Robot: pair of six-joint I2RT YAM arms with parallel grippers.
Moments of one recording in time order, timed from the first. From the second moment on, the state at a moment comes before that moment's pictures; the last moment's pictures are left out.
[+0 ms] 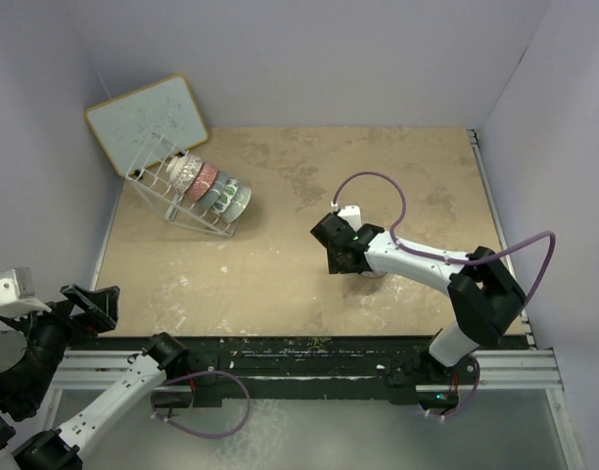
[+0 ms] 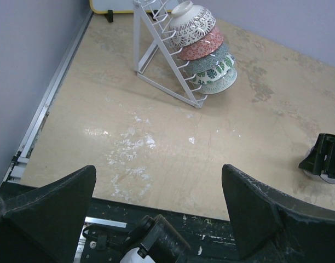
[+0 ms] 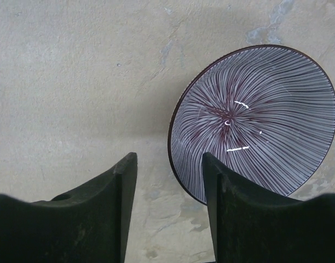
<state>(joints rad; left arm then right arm) -0.61 0.33 1.48 -1.49 -0.63 -0.54 0.81 1.59 1.02 -0.67 0.49 0.66</state>
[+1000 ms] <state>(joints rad) -0.61 0.31 1.48 -1.53 -0.63 -0.57 0.80 1.51 1.14 -0.60 0.34 0.60</state>
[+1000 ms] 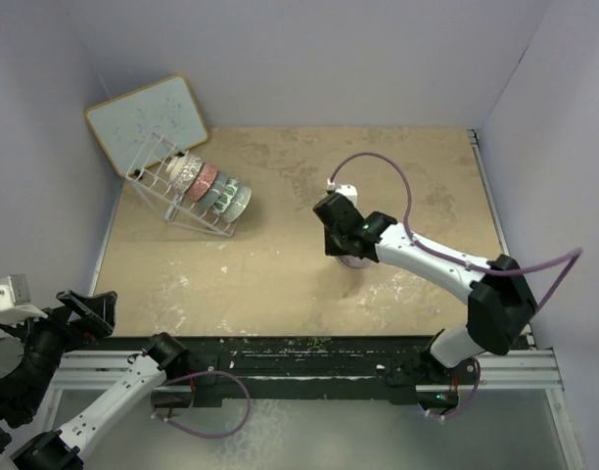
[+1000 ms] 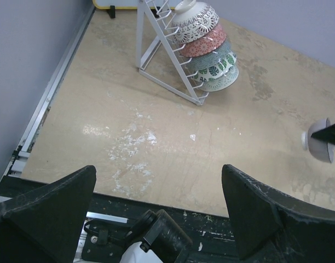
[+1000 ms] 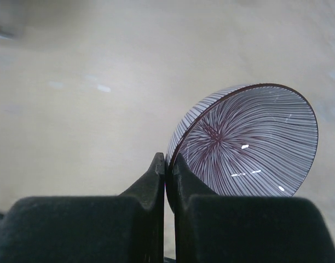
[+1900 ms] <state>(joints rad) -0.62 0.36 1.60 -1.54 -0.63 -0.56 0.81 2.53 2.21 1.03 -0.45 1.35</state>
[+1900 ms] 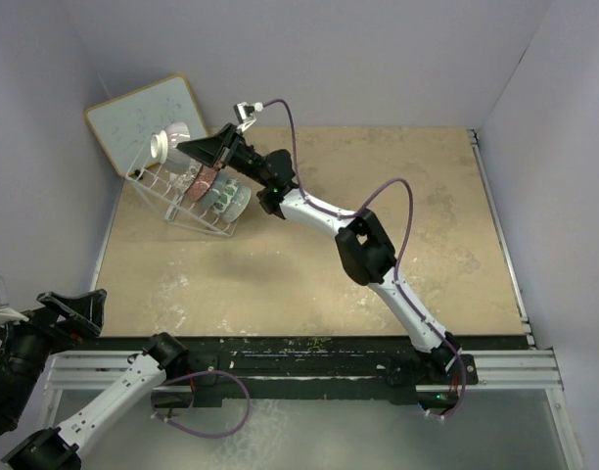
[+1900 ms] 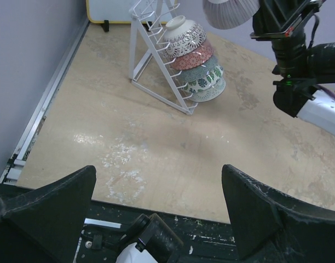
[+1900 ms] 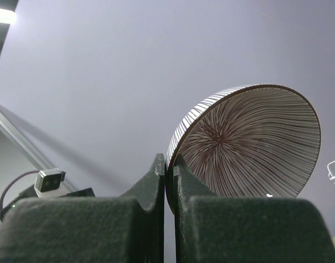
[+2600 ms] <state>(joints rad) -0.62 0.36 1.60 -1.54 -0.61 -0.55 0.87 2.74 2.40 1.05 -0.22 1.46</state>
